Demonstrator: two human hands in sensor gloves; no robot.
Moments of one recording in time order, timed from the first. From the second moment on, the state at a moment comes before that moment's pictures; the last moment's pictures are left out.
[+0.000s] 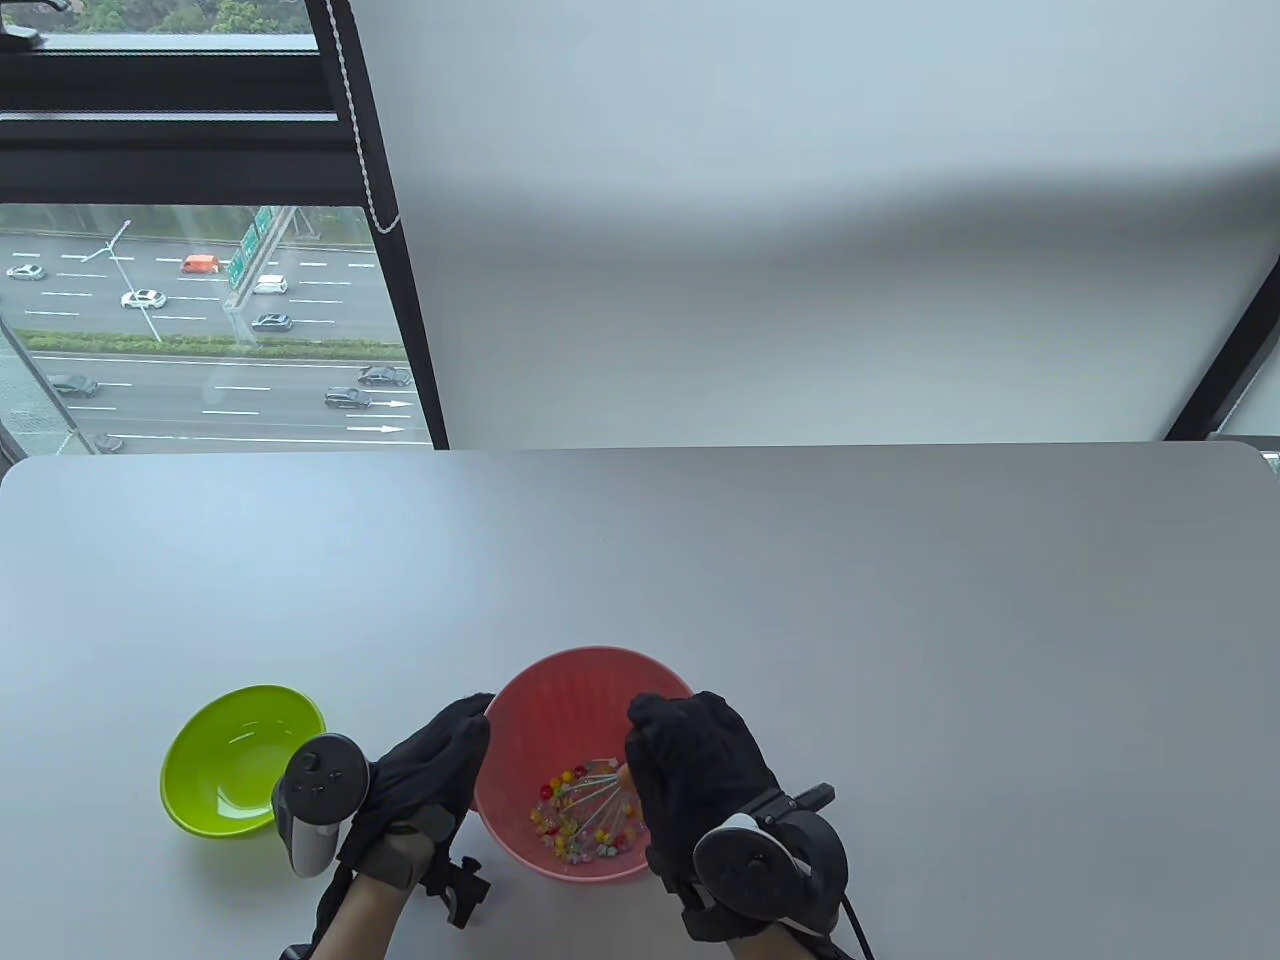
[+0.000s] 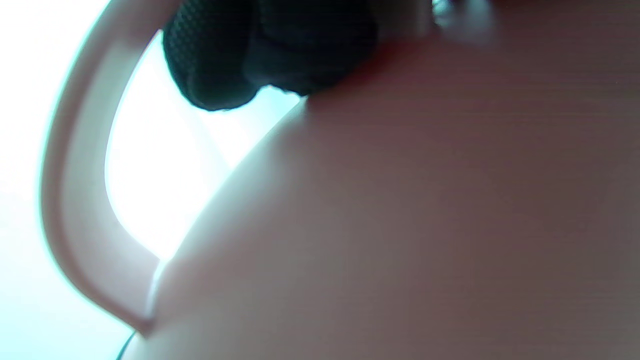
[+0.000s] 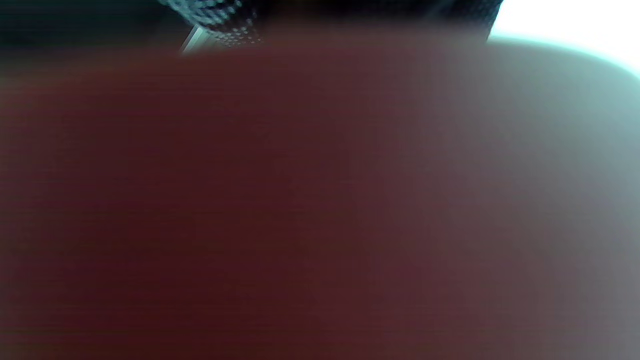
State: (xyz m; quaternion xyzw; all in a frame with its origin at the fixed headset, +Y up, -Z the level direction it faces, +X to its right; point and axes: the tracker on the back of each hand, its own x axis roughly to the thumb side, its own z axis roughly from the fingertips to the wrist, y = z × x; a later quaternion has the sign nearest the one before) left_hand -0.268 -0.755 -0.328 0.04 -0.15 0.54 0.83; right_hand 0.039 -0.655 -0.257 0.20 -0.30 0.88 0.30
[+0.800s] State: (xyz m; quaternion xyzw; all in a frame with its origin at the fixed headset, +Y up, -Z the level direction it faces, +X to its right) left_hand -0.268 -0.755 -0.329 0.04 -0.15 0.54 0.83; right_hand 0.033 -0.654 -0.253 0.21 -0.34 0.90 0.18
